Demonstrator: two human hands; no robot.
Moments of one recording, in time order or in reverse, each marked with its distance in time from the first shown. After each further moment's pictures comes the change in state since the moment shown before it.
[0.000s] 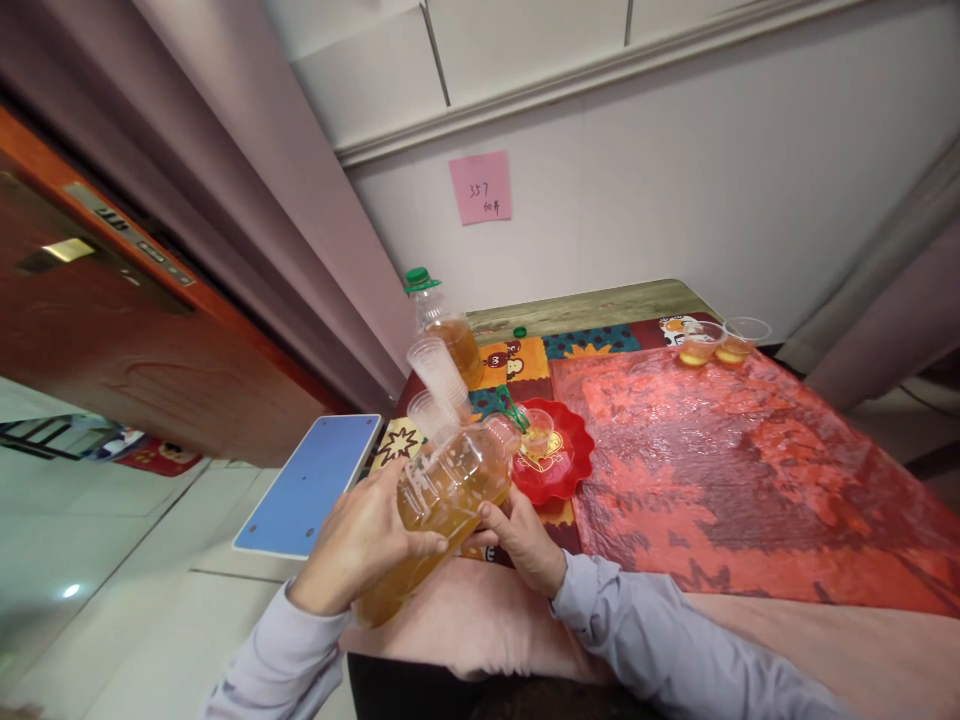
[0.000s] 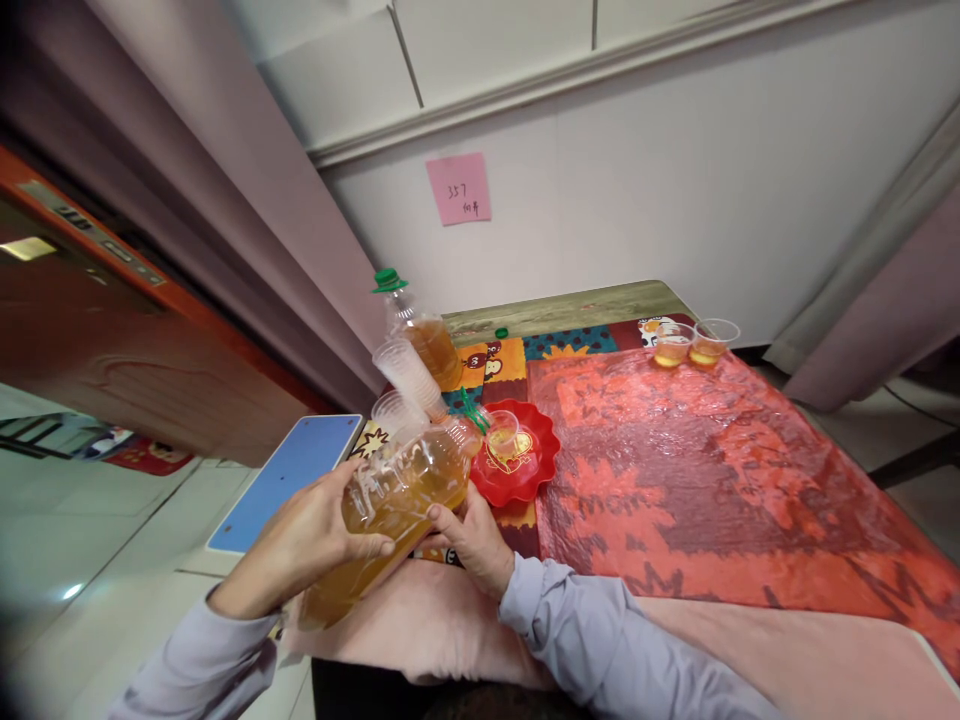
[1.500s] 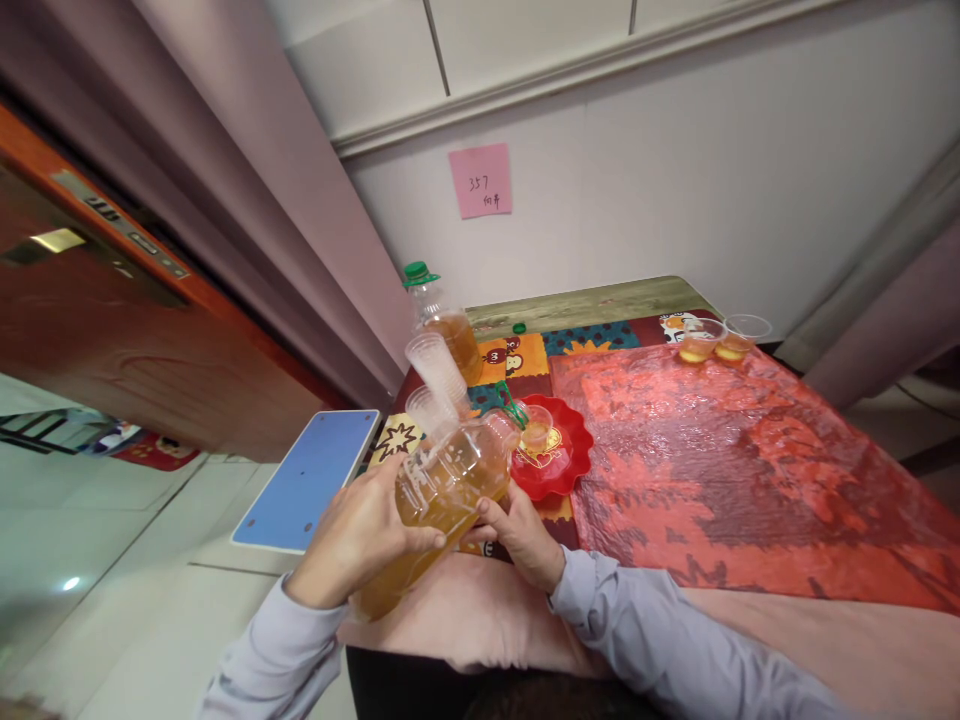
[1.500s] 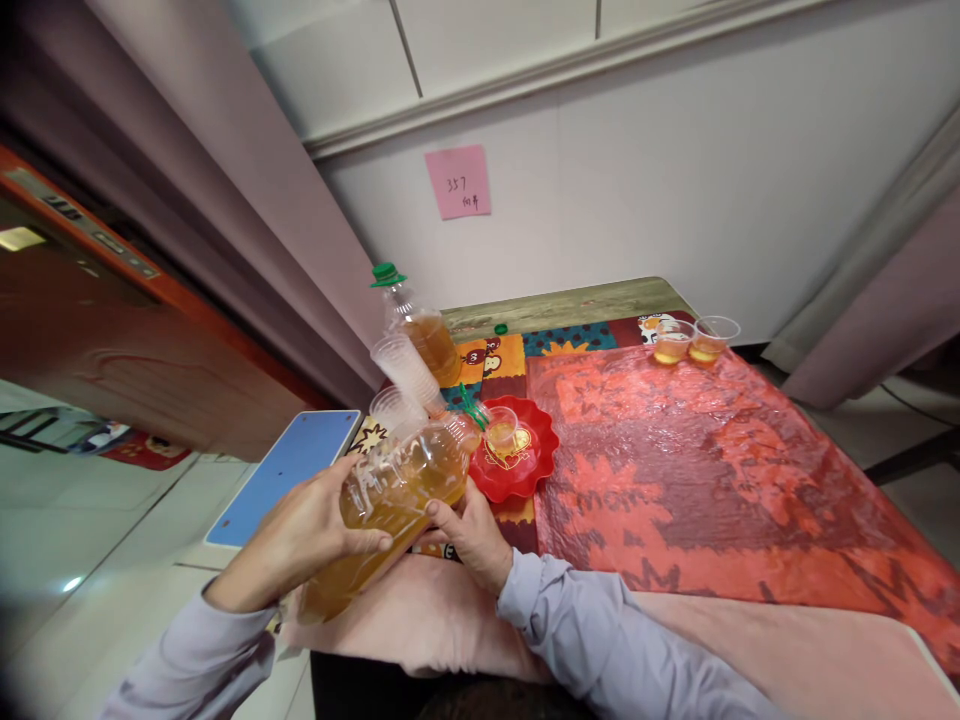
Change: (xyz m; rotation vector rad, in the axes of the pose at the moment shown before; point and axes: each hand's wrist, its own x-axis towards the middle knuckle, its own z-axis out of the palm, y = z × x) left_hand 0.000 0.007 -0.004 0.016 -0.016 -0.014; right_hand 0.000 0.005 -0.003 0.032 0.019 0.007
